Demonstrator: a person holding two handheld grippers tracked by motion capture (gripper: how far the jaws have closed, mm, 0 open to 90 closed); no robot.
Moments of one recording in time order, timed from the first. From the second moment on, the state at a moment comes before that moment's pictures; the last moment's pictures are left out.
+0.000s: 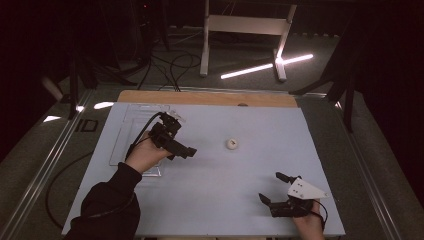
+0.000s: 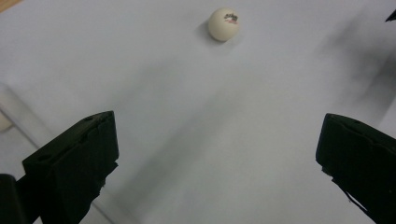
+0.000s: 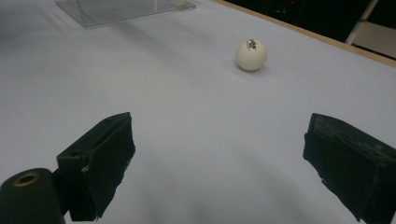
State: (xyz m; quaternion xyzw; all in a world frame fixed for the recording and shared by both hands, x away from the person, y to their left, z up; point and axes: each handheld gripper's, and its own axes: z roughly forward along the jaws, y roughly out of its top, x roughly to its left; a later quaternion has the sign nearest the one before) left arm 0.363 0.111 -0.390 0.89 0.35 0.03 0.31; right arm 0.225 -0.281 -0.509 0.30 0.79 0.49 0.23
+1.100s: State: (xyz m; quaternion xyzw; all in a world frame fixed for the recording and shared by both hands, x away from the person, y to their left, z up) left arm 0.353 0.056 -0.382 0.88 0.31 0.06 0.35; right arm 0.225 -0.282 -0.508 0.30 0.79 0.49 0.23
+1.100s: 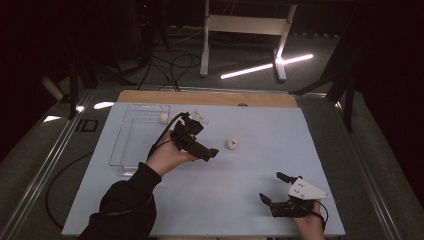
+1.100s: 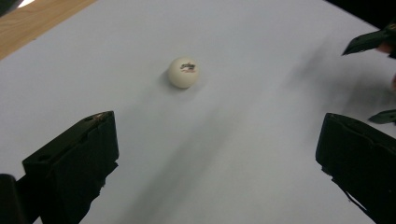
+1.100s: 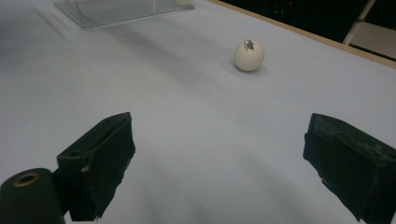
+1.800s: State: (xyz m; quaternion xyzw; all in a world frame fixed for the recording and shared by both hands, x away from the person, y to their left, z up) left arm 0.360 0.019 -0.389 0.86 0.33 0.08 0.37; right arm 0.225 -0.282 -0.508 0.30 0.79 0.49 0.23
